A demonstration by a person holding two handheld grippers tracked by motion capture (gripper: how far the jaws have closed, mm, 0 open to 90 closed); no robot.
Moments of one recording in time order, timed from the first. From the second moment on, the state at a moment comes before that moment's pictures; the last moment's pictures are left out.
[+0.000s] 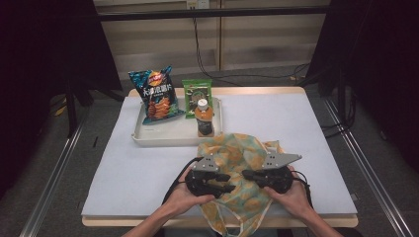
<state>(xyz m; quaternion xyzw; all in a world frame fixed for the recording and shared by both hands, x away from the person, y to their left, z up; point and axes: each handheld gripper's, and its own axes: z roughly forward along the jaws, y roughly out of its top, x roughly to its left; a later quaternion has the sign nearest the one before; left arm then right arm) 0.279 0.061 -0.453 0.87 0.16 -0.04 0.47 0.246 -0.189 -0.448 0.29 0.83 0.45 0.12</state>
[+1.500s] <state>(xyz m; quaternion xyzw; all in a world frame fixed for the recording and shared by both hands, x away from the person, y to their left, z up) 0.259 0.059 -0.437 0.85 0.12 -0.06 0.50 0.192 -0.235 -0.442 0.30 0.83 0.46 0.08</state>
